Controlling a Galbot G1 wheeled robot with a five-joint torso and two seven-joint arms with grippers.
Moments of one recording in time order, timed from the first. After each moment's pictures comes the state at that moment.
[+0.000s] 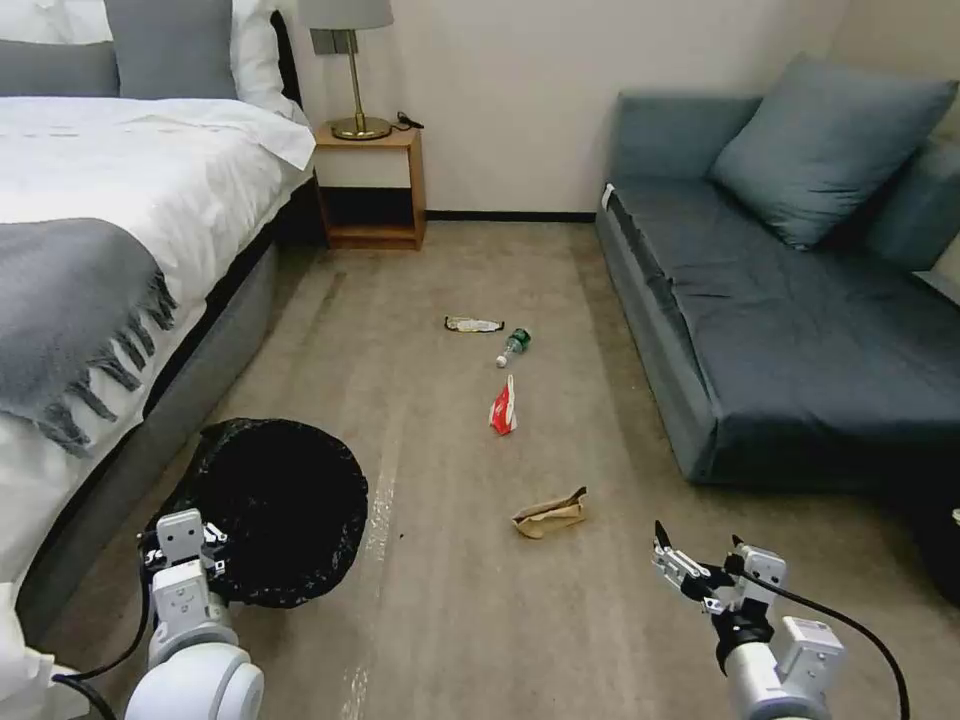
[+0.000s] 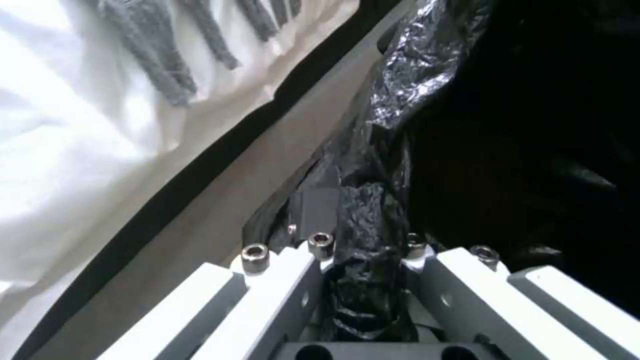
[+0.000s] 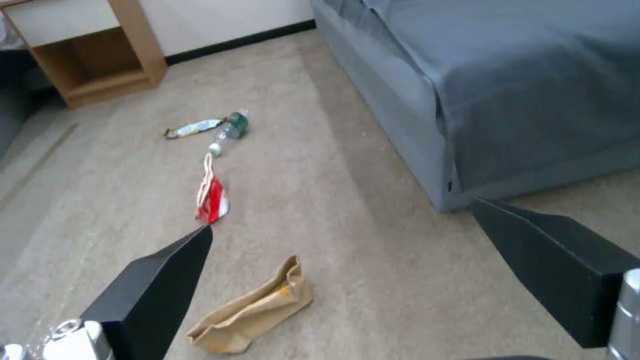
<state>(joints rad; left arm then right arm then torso) 1.59 -1.33 -0.64 -2.16 -0.16 0.37 -0.56 -1.82 1.43 0.57 2.32 0.29 -0.29 0.23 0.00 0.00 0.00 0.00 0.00</state>
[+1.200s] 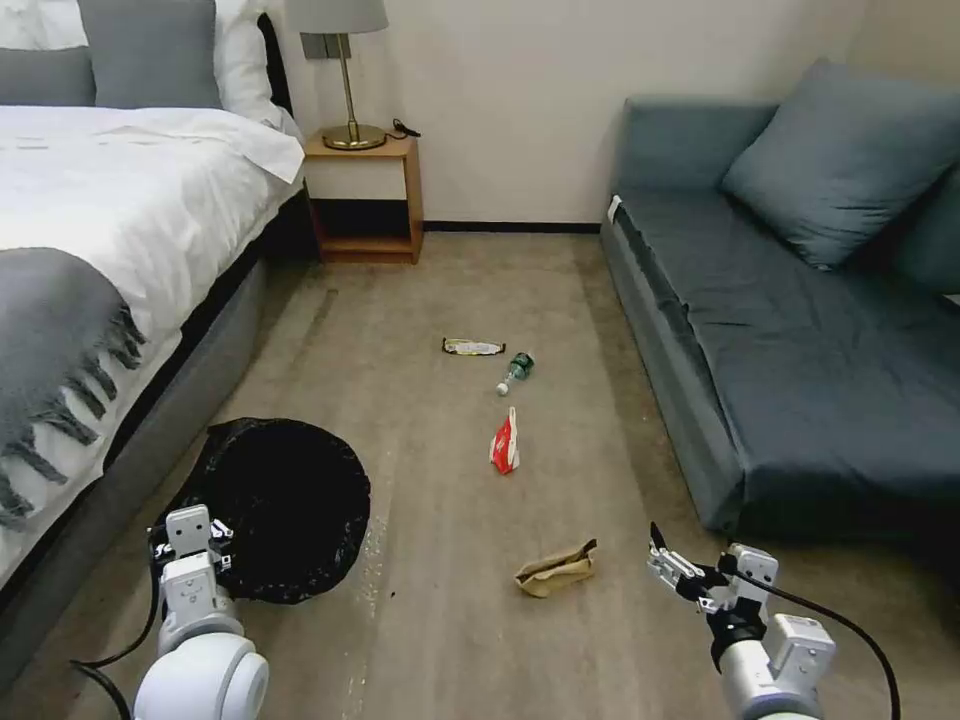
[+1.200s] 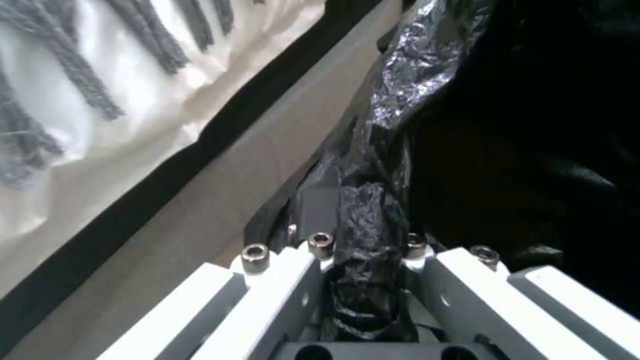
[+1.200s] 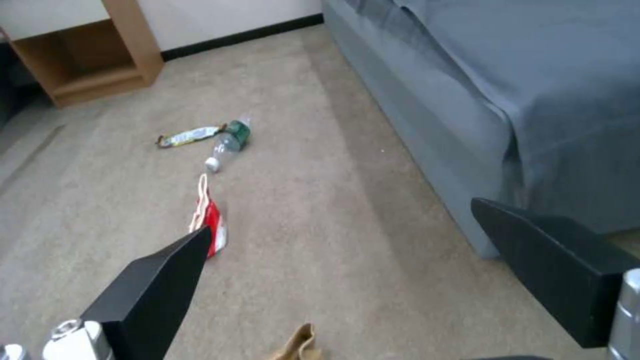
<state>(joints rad) 1.57 -1.33 -0.62 -2.12 -0.17 0.37 -0.56 -1.80 1.42 0.57 2.29 0.29 -0.30 0.22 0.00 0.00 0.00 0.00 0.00</state>
